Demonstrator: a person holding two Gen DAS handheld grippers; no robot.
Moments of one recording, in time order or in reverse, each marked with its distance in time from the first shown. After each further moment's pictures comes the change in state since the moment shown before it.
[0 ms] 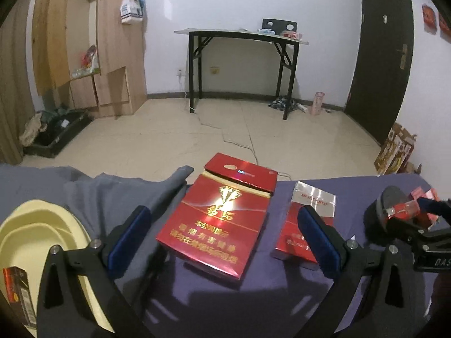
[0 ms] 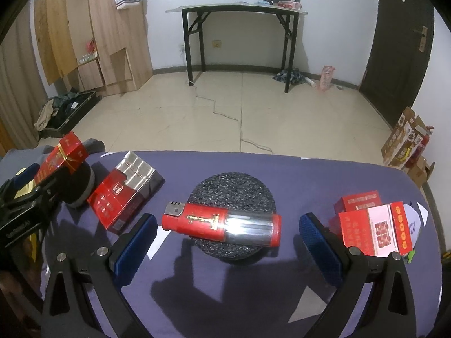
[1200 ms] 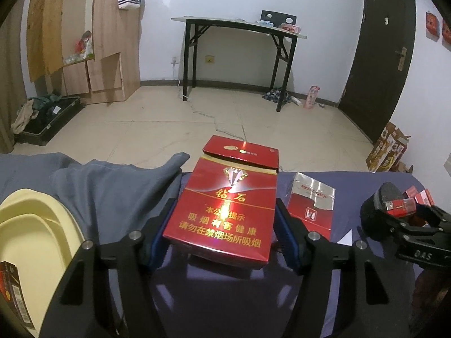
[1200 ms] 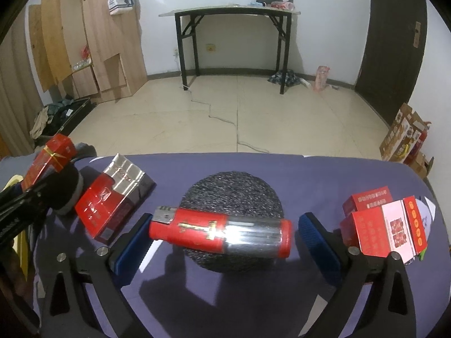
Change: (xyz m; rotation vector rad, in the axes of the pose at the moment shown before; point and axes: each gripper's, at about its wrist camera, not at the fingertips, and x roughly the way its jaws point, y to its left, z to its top) left arm 0.008 0.018 0.001 -0.042 0.062 -0.076; right arm 0.031 -0.015 -0.005 0.028 -0.022 -0.010
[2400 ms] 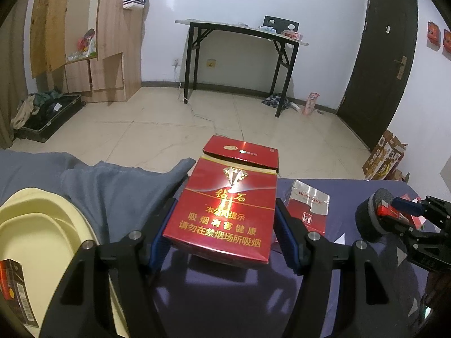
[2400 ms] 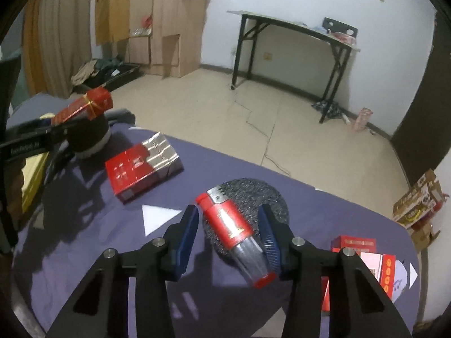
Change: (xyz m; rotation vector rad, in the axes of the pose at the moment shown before) left arm -0.016 0.010 0.005 -0.032 -0.016 -0.014; right arm -0.025 -0.001 0.002 -0.348 -0.025 0.117
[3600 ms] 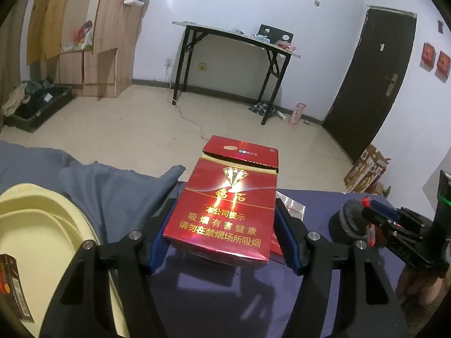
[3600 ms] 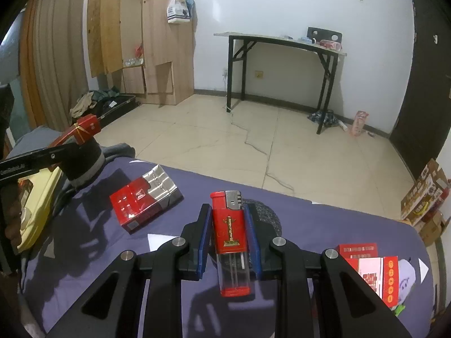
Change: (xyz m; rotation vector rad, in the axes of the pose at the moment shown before) left arm -0.021 0.012 0.009 -0.071 -0.005 -0.110; right arm -0.002 -0.004 0.001 0.115 -0.127 0.015
